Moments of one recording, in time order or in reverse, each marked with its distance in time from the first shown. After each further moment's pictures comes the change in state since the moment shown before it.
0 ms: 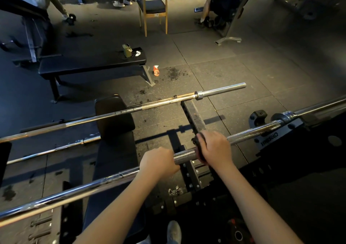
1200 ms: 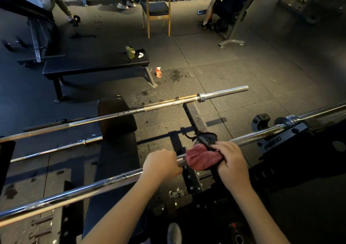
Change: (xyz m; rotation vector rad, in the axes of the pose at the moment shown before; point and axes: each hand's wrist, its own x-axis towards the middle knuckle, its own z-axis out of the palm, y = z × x) left_hand -0.001 0.003 -0.003 0.039 0.000 -0.007; right_hand -0.043 0.005 -0.027 0.288 0.004 0.155
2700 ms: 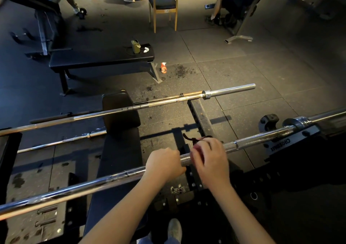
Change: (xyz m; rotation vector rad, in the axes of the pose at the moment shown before) left_hand 0.002 -0.003 0.006 0.010 0.031 0.024; right_hand 0.006 -0.026 0.050 -0.170 0.013 -0.105
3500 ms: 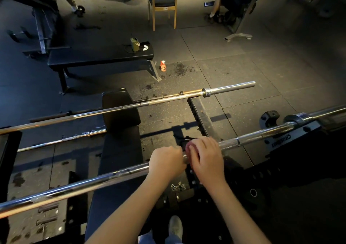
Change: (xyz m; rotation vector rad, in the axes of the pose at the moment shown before) left_hand -0.008 0.002 0.010 0.040 0.202 0.037; right_hand -0.001 -0.016 0.006 0.082 0.051 -0.058
